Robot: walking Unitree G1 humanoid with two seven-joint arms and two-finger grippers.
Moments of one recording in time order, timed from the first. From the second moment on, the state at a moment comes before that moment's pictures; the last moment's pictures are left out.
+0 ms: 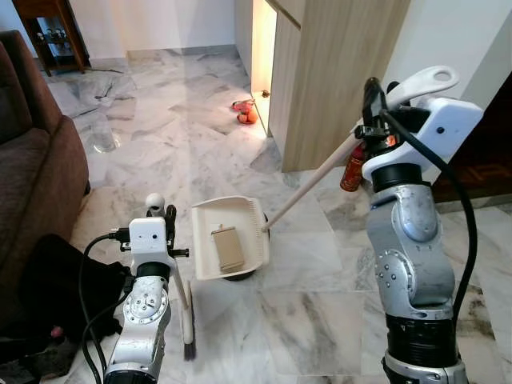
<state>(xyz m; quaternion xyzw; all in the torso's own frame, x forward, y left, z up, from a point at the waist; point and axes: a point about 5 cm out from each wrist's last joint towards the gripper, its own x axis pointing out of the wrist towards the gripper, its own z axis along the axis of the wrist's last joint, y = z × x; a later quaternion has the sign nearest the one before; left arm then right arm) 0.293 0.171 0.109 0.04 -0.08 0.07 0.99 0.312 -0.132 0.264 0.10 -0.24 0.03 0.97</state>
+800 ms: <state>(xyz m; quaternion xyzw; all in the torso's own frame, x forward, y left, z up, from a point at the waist) 0.257 0.219 0.112 0.08 -0.10 0.15 0.98 0.314 -0.126 0.264 0.10 -0.23 0.04 0.97</state>
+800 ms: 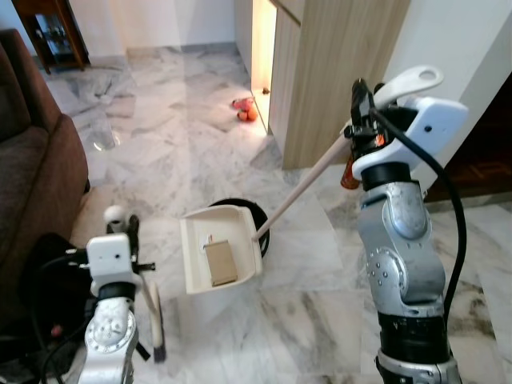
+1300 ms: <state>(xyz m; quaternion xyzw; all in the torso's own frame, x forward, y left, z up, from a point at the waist) 0.263 0.212 0.118 0.07 -0.12 0.16 0.98 0.316 -0.122 0.261 0.11 -0.23 0.05 0.97</state>
